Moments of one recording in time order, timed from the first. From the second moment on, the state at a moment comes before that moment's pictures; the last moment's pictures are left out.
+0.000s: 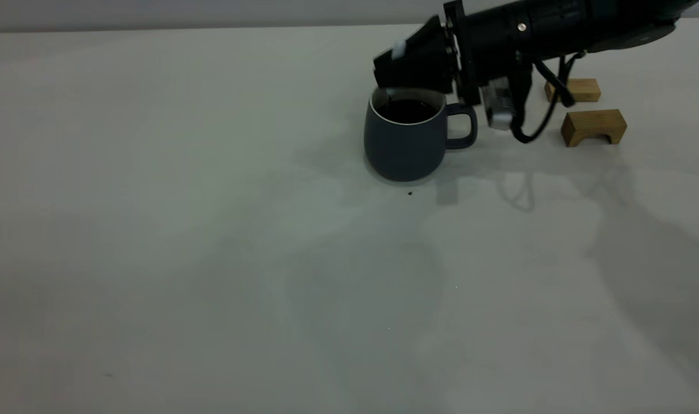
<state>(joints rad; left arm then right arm) 0.04 -0.02 -0.49 0.03 1.13 -0.05 0.13 2.64 -1.65 1.60 1.16 0.60</state>
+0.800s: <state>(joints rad) 0.04 -0.02 -0.49 0.03 1.13 -0.05 0.02 2.63 -1.66 1.46 1.18 0.48</state>
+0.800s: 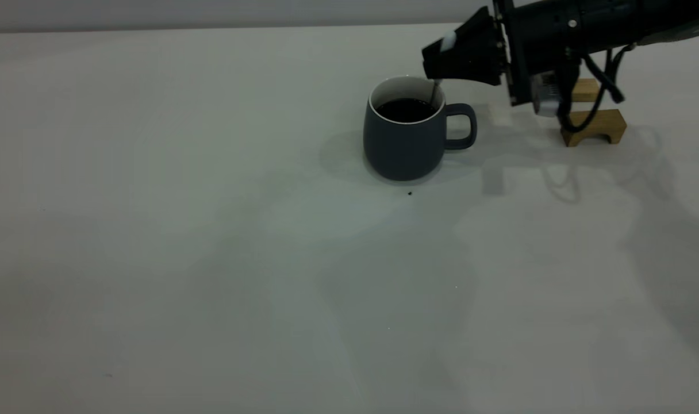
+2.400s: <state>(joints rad) 0.04 -0.02 -0.49 0.03 1.13 -0.05 0.05 2.61 -1.66 1.37 1.18 0.48</state>
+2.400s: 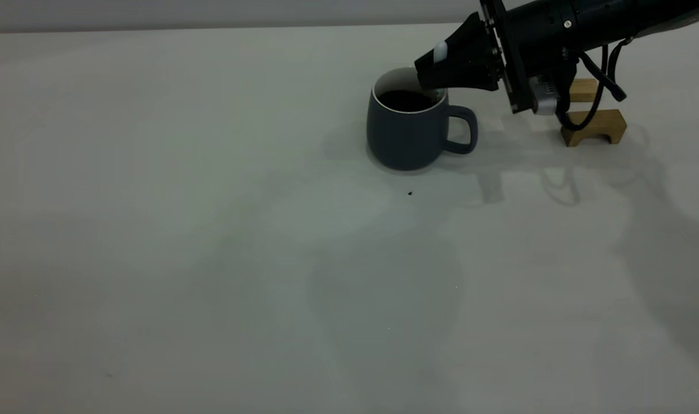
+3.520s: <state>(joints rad) 0.04 -0.02 -0.49 0.03 1.13 -0.05 0.05 2.62 -1.66 1.29 1.17 0.49</state>
